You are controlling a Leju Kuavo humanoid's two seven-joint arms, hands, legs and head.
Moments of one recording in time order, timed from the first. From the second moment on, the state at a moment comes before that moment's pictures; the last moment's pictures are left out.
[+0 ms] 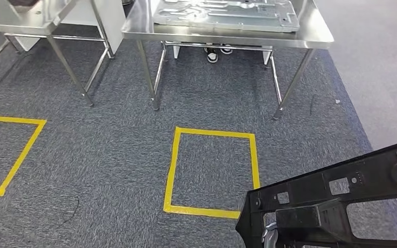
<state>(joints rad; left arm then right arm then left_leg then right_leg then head) -0.02 -0.20 1.09 -0.23 -1.18 0.17 -0.37 0.58 0.36 0.04 -1.85 0.12 -0.06 -0.70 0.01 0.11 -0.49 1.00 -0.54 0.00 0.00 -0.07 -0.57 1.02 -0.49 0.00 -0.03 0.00</state>
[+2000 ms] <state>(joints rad) -0.02 -0.19 1.12 -0.23 -1.20 0.18 -0.39 0.61 0.36 0.05 -1.83 0.21 -0.11 -0.69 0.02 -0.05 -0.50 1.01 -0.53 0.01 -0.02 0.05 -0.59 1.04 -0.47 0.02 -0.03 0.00</state>
